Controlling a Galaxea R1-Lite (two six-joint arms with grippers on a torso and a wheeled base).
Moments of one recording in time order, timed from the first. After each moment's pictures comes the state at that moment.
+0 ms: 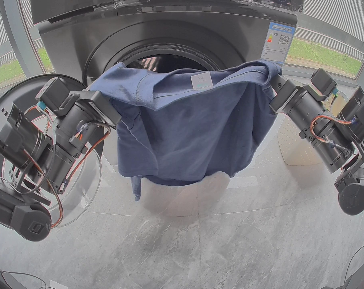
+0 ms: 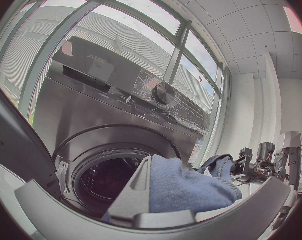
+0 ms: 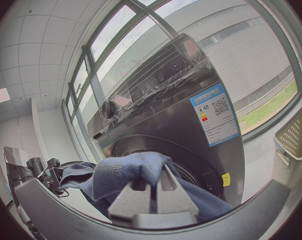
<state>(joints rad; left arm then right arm) -0.54 1.65 -0.65 -1.54 0.01 -0.14 0.59 1.68 -0.80 -1.36 -0.02 0.22</state>
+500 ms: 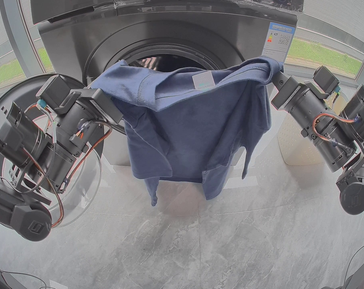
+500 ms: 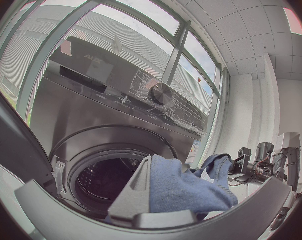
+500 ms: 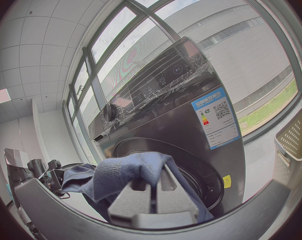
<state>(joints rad) -0.55 1.65 -0.66 -1.53 0.01 -0.13 0.59 1.67 -0.80 -1.36 -0.02 0.22</state>
